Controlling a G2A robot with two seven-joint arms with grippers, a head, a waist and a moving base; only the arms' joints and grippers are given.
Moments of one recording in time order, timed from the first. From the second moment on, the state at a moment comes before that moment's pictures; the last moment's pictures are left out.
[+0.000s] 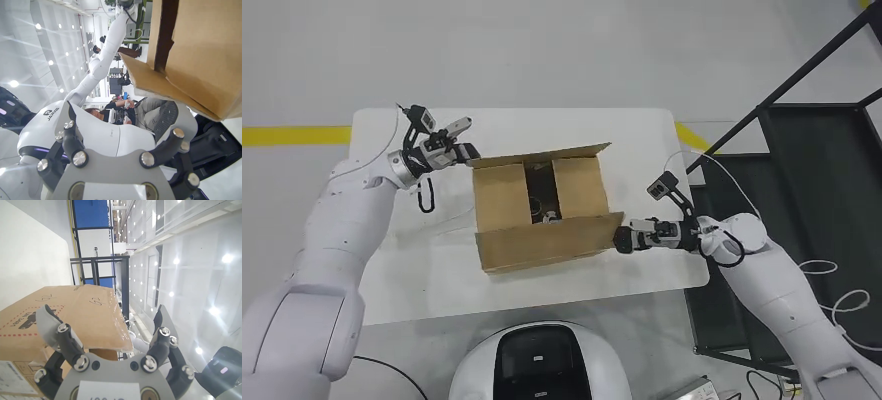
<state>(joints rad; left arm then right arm) 0.47 -1.31 -1.08 -0.36 -0.61 -0.51 -1.31 -1.21 -0.88 1.19 -1.34 0.78 -0.39 1.32</state>
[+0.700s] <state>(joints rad) 0.63 -1.21 -1.10 -0.68 -0.45 -0.45 -1.37 -1.05 -0.92 1.11 -1.34 0.52 -0.31 1.14</state>
